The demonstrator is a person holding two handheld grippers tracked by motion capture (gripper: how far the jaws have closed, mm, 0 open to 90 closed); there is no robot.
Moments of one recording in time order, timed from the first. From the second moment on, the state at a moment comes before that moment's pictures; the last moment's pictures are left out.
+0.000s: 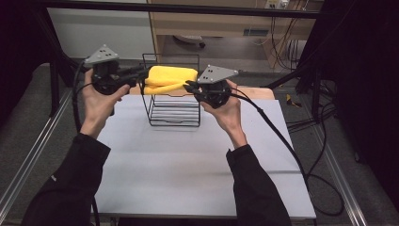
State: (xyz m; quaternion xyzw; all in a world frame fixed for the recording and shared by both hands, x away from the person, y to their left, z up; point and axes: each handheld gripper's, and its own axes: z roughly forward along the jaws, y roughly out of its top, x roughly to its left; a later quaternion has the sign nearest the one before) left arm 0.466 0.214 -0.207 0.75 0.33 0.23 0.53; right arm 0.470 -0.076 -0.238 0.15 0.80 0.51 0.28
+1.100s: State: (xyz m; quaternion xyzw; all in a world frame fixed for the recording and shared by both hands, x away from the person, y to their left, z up) left arm 0.458 0.215 -0.268 0.78 0.34 0.20 0.48; right arm 0.458 -0.107 -0.258 0.29 0.77 0.54 0.19
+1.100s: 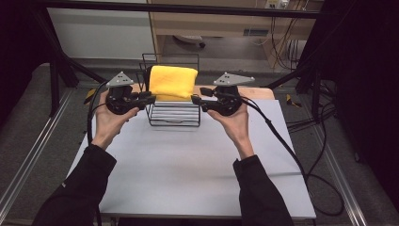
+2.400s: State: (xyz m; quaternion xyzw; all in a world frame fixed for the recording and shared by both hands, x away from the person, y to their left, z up) left arm 0.378 0.277 -0.421 0.80 0.37 0.15 0.45; right arm 0.372 -0.262 -0.422 0.39 0.79 0.46 0.13
